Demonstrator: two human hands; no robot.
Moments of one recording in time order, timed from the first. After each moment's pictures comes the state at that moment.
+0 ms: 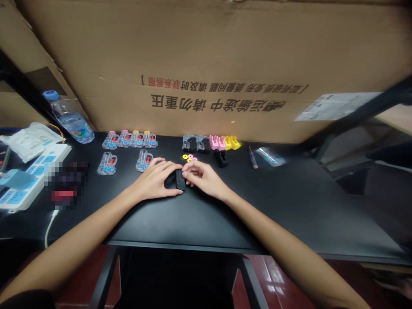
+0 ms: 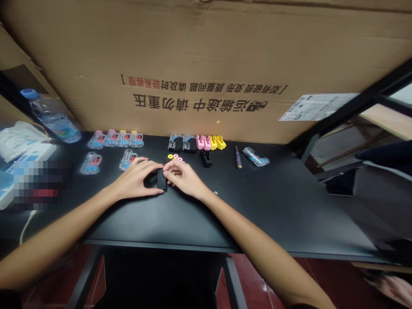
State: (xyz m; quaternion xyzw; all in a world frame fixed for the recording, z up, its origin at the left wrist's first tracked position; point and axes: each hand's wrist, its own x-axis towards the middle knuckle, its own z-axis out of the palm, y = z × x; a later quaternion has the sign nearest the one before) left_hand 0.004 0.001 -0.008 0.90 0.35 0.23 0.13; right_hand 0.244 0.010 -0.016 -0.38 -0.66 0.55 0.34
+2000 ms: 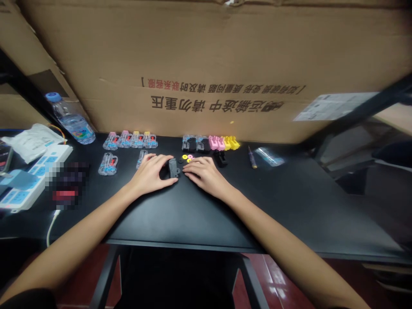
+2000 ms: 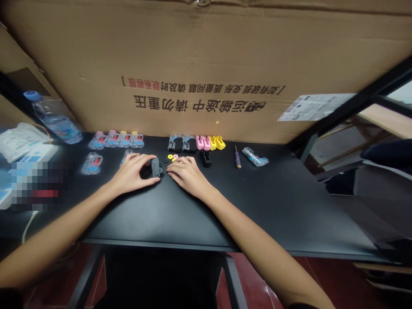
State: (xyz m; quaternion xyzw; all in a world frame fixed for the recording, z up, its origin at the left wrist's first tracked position) left_hand -0.004 0.010 -0.010 0.85 0.45 0.26 0.11; right_hand 0.267 0.023 -0.024 -0.35 -0.90 0.09 0.24
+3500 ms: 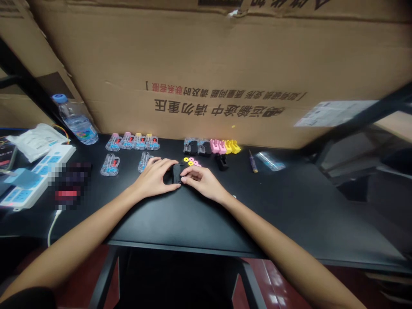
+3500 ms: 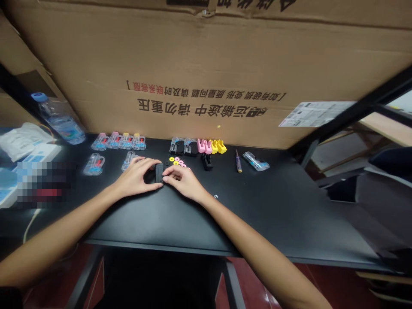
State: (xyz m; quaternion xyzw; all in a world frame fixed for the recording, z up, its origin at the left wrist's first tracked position) left_hand 0.001 0.008 -0.014 0.86 0.43 0.24 0.14; right_hand 0.244 0.014 -0.028 -0.39 -0.68 0.51 0.34
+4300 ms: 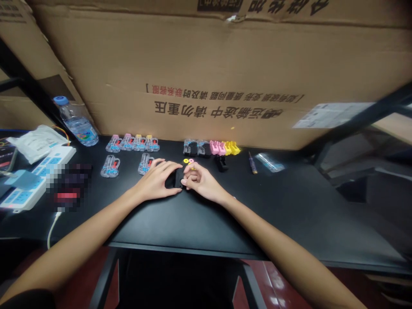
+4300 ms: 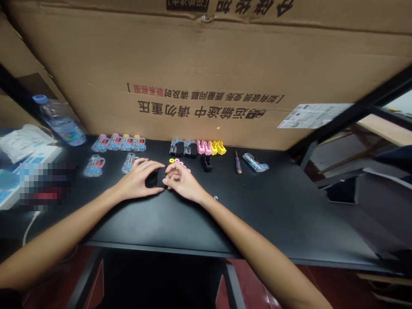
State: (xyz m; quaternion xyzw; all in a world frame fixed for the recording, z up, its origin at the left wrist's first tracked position) left_hand 0.003 0.006 -0.014 0.89 0.37 0.26 0.12; right_hand 0.240 0.011 -0.026 -0.37 -0.63 0.58 0.35
